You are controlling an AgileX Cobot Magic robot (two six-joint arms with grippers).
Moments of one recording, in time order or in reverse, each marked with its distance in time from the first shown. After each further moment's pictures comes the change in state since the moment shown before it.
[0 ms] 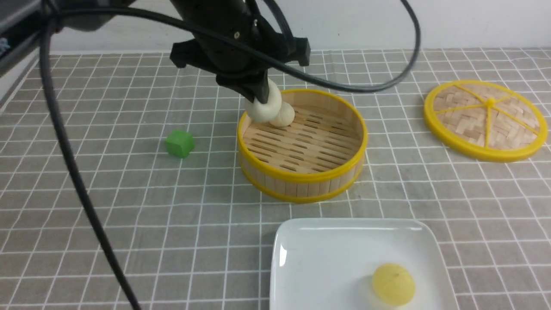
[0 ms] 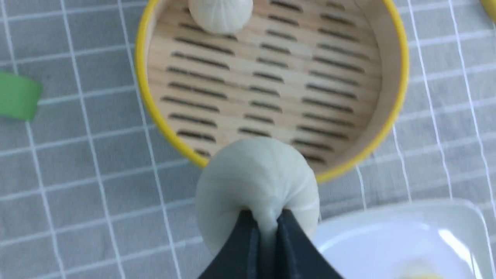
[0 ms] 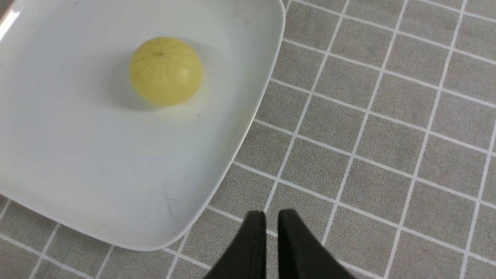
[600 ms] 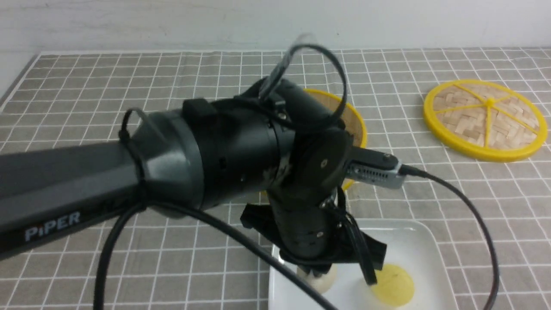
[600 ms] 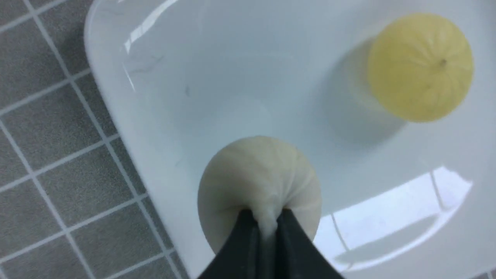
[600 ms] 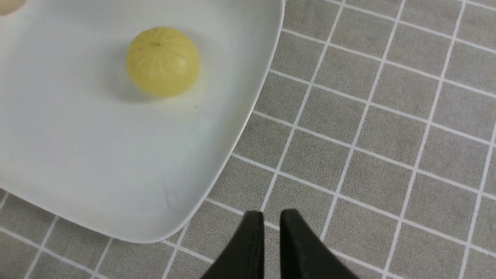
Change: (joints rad) right arm 0.000 0.000 0.000 0.004 0.018 0.000; left arm -0.360 -0.067 0.570 0.032 -0.281 -0.226
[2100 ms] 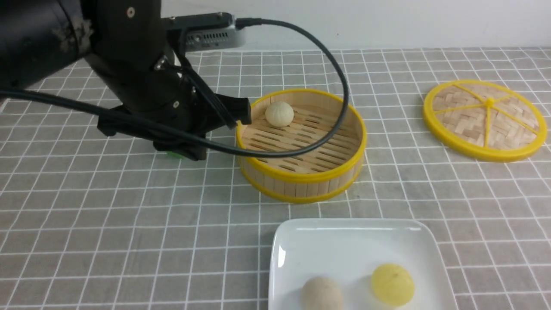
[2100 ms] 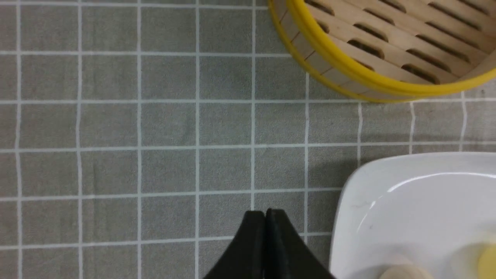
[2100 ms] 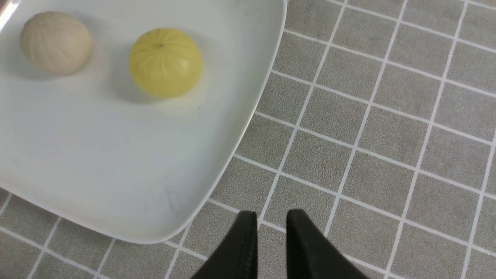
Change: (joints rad) right arm 0.000 0.000 0.000 0.004 -0.003 0.000; left arm 0.400 -0.185 -0.100 0.079 0.134 -0.009
